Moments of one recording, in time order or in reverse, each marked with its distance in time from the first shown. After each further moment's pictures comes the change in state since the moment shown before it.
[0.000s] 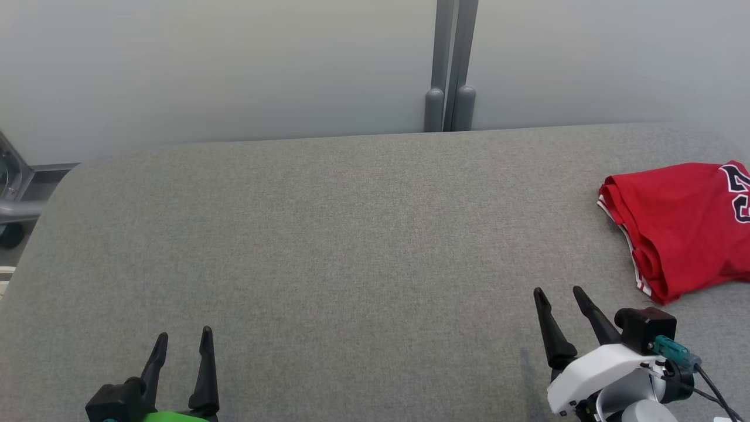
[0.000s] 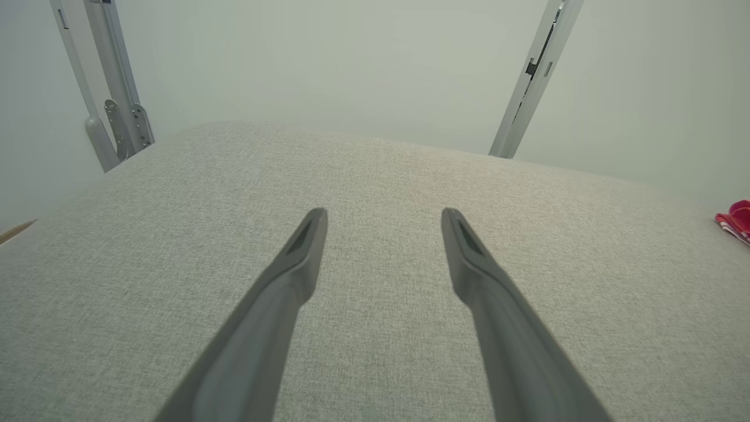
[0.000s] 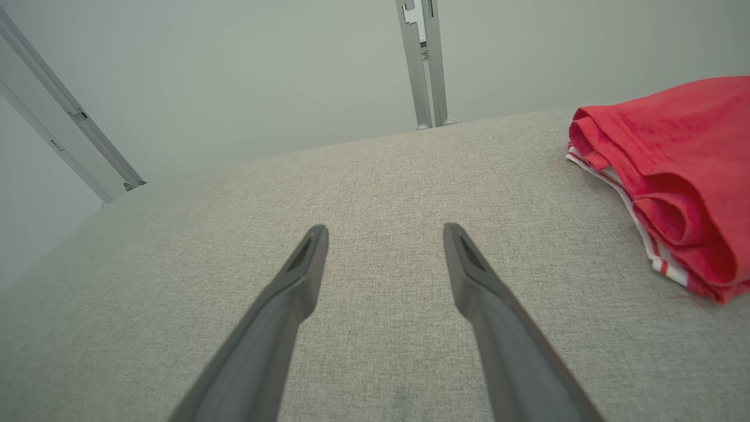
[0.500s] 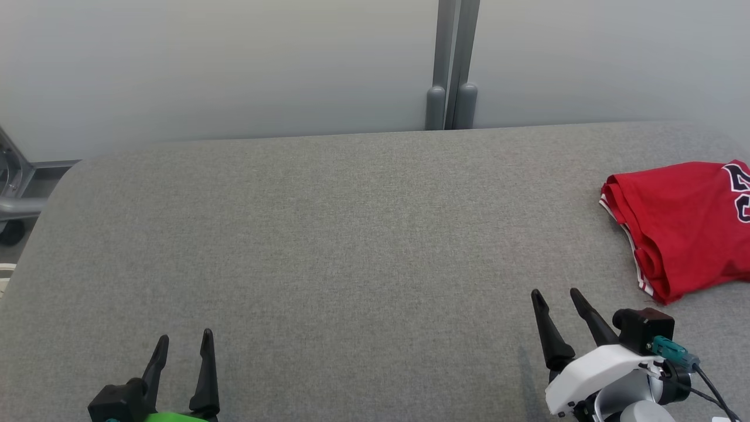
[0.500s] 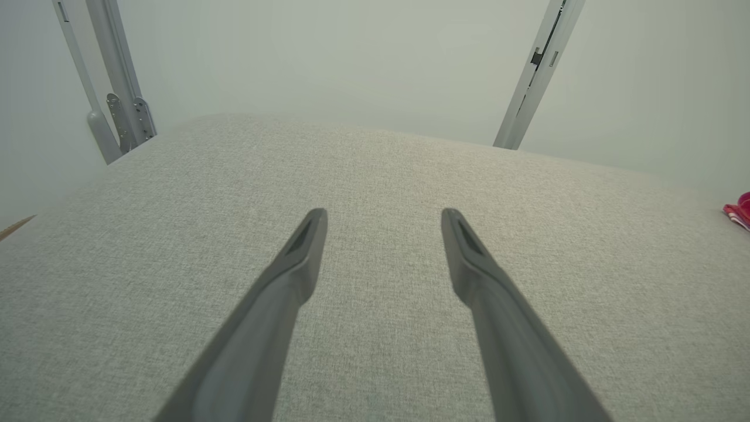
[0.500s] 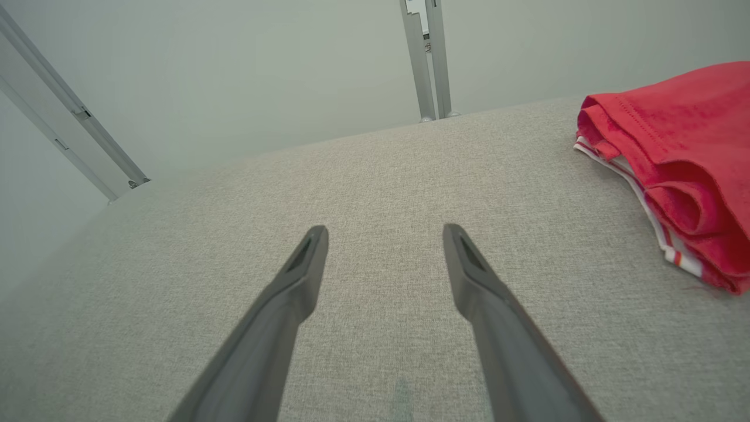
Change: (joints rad) left arm -0.004 -0.007 0.008 0.023 0.018 -0.008 -0.001; right arm 0.000 0.000 0.007 0.005 0.018 0.000 0.007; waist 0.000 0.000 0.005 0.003
